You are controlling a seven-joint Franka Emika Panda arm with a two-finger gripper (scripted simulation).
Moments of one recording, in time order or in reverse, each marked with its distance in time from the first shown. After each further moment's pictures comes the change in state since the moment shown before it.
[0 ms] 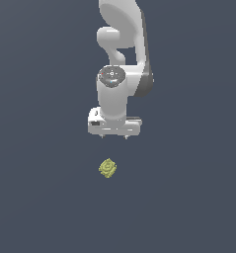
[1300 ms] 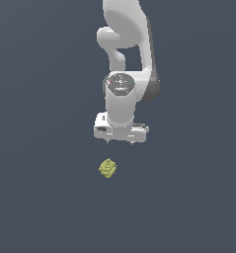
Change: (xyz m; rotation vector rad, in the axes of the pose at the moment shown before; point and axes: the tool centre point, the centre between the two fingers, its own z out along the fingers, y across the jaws) arm 0.018 -0.025 0.009 0.006 -0.004 0.066
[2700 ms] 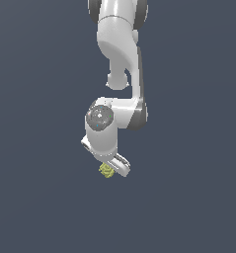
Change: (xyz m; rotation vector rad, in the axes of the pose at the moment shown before) arm 0.081 0.045 0.046 0.003 0.025 0.519
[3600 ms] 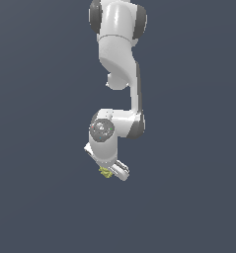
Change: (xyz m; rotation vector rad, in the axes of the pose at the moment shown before) arm 0.000 -0.001 0.050 0.001 0.000 0.004
